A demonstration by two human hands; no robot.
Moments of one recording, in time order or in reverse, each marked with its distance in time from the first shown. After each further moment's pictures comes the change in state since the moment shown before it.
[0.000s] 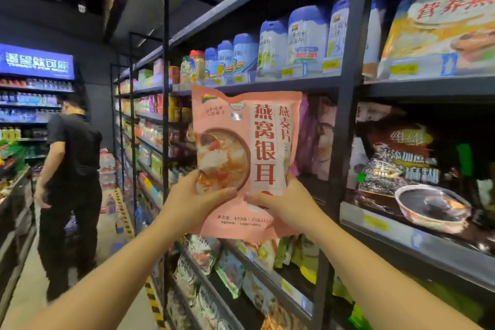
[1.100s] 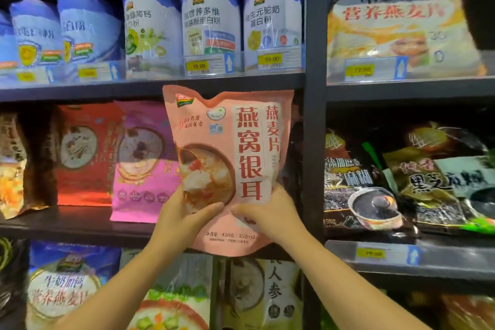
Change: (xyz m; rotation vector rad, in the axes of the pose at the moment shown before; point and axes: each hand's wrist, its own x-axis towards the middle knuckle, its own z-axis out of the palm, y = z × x) left_hand 0.236 -0.070 0.206 -0.523 -0.431 0.416; right_hand 0.122 0.079 -0.052 -0.213 0.732 0.311
